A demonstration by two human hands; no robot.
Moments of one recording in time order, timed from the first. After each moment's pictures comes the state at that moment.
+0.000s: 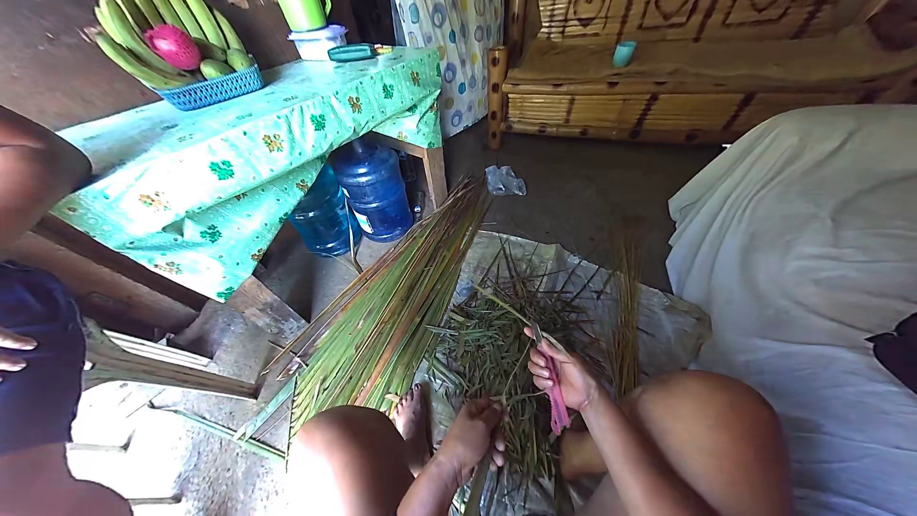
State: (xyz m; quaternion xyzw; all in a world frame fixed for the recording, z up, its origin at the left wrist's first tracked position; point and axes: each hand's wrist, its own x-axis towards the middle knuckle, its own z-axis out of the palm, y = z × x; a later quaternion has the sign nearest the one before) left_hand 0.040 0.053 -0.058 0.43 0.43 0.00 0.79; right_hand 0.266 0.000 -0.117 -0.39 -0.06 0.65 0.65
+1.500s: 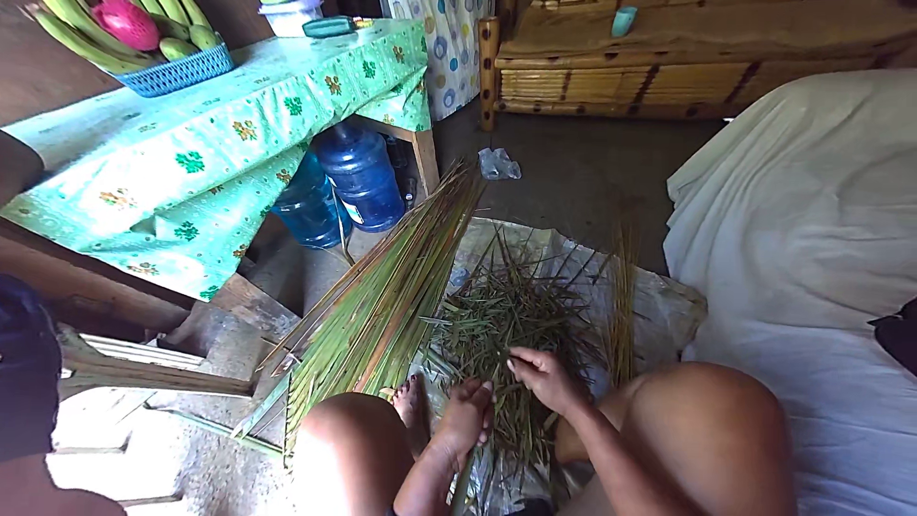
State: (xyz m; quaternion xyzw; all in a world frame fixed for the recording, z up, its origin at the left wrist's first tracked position) left_hand 0.055 0.058 -0.057 0.42 0.43 0.06 0.80; right_hand 0.233 -0.009 -0.098 -0.68 -0.43 0.38 0.45
